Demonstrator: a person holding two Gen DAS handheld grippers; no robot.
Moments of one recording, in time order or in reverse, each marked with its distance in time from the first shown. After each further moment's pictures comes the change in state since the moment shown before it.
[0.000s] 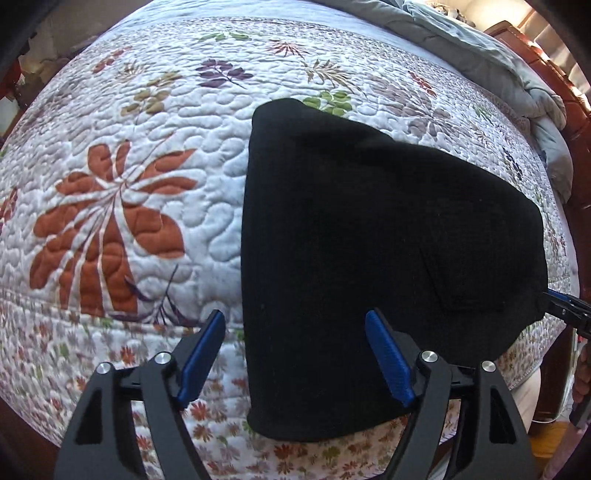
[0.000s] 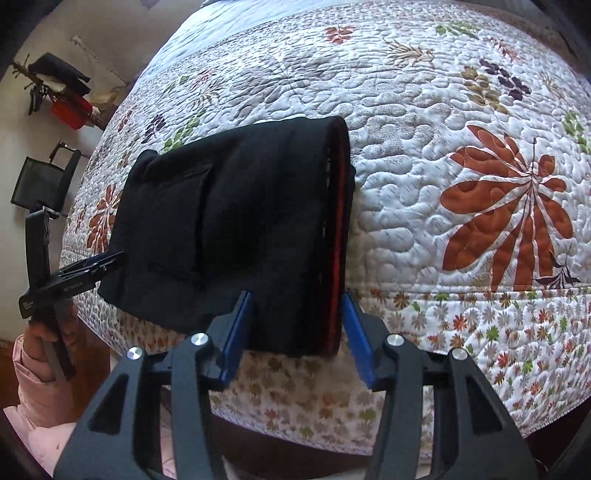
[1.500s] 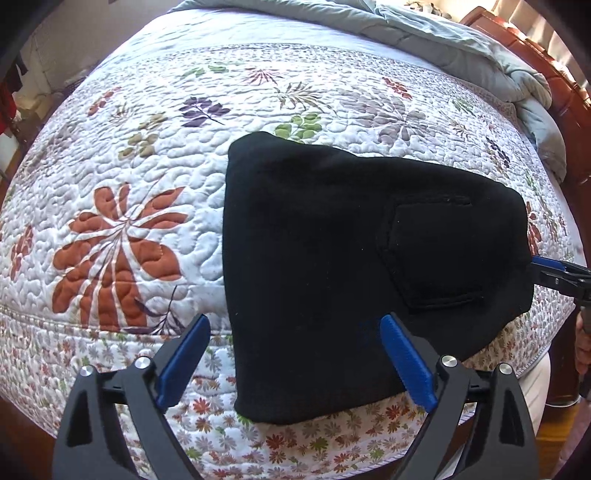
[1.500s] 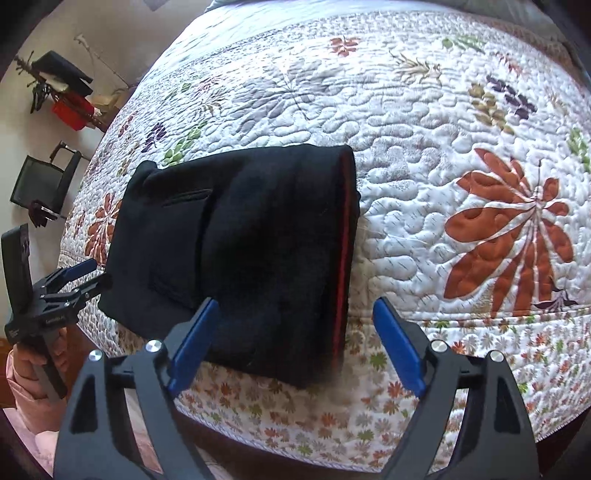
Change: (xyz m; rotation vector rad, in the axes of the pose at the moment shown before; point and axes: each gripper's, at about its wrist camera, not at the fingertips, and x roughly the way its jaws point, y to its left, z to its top) left arm -0.018 -0.031 0.008 0.104 -0.054 0.048; right arm 0.007 0.000 0.019 -0.003 -0.028 0.000
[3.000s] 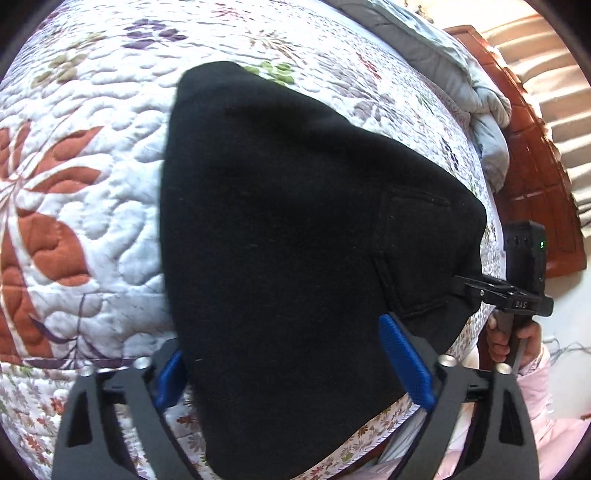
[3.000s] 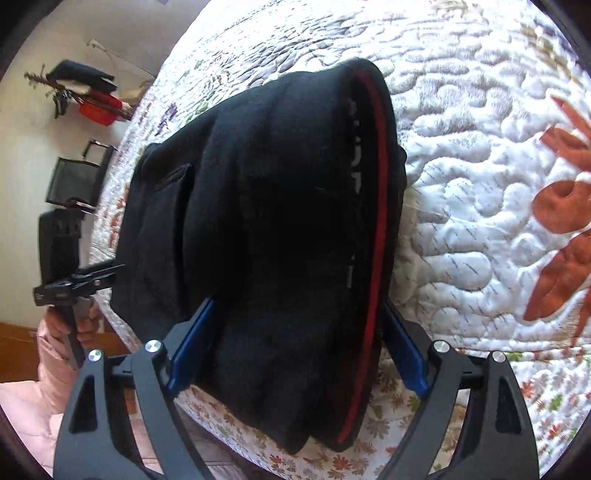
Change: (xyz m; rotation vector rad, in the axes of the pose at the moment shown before) left arm 0.064 0.030 0.013 -0.089 0.146 -0.415; right arm 0.060 -0.022 0.004 0.030 0.105 0.239
